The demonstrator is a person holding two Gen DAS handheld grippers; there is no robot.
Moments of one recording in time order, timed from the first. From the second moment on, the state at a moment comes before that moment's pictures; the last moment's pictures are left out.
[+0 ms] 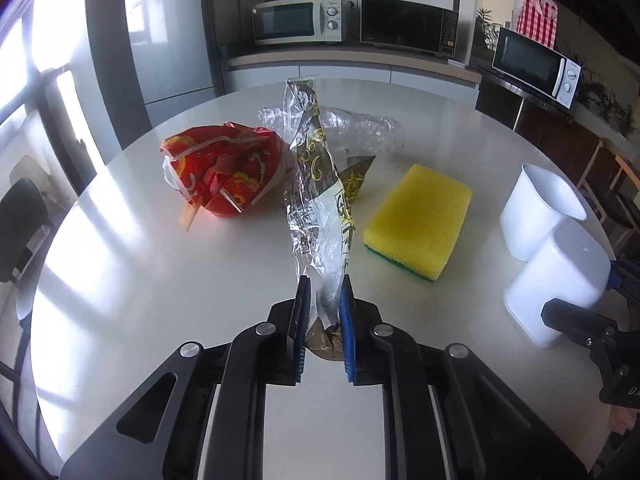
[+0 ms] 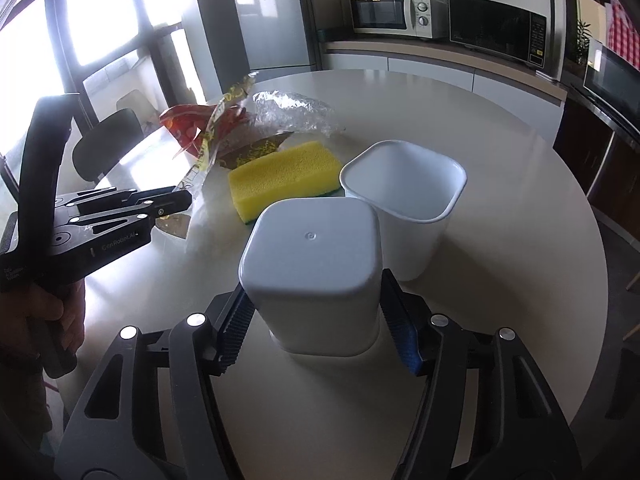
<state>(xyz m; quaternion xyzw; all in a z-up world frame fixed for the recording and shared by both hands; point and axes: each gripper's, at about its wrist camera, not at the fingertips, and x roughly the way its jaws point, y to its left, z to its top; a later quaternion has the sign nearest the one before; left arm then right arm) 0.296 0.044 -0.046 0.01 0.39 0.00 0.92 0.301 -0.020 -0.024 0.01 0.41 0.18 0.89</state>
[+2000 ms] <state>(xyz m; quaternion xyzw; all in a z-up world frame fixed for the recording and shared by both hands) -0.028 0.022 -0.021 -0.03 0.33 -0.01 0.94 0.053 -0.036 0.016 -0.02 0.33 0.26 0.91</state>
